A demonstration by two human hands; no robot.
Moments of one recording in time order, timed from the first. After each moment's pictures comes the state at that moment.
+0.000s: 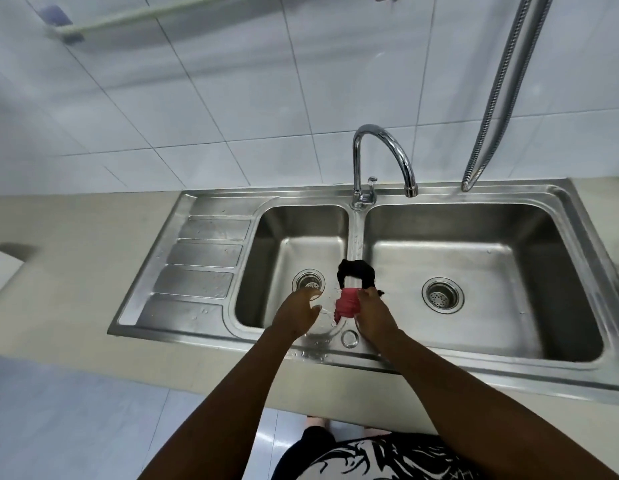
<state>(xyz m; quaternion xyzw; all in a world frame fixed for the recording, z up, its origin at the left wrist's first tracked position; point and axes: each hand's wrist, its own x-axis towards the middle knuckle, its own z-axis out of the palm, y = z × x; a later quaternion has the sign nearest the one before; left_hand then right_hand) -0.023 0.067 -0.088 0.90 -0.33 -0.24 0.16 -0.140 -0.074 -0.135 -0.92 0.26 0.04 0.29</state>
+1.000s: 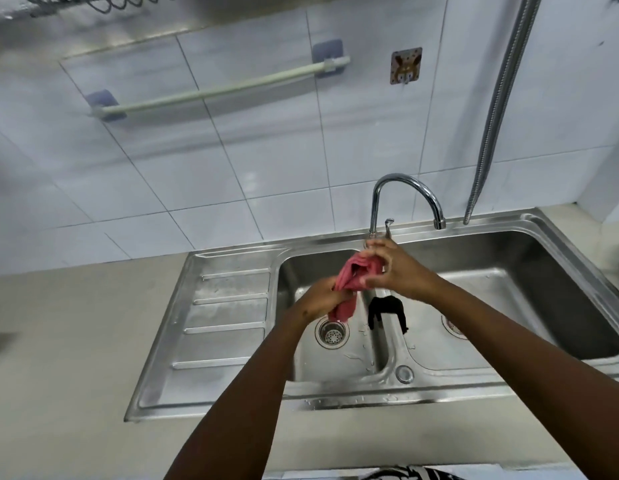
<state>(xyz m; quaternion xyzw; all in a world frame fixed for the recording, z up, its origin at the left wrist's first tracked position) 0.090 0.066 -0.014 0.74 -0.43 -0.38 0.35 -0.066 -0.058 0.050 -0.86 0.22 -0.09 0.45</state>
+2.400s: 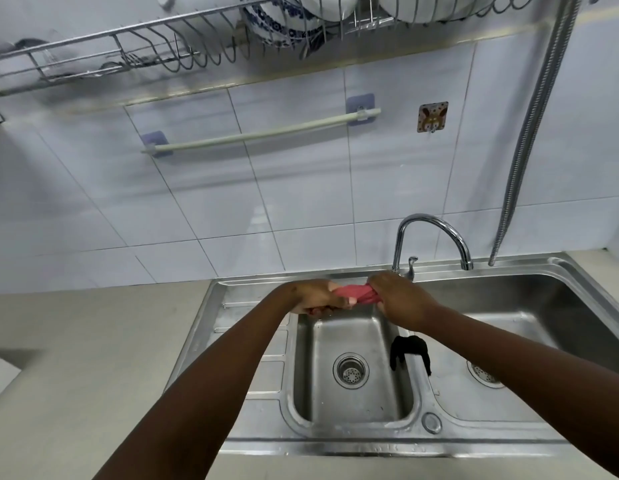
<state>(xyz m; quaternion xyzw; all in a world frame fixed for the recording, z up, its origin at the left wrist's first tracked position) 0.164 0.073 0.073 0.70 -0.42 -0.53 0.23 -0.013 -0.063 0.040 -0.98 0.14 -0.08 0.10</state>
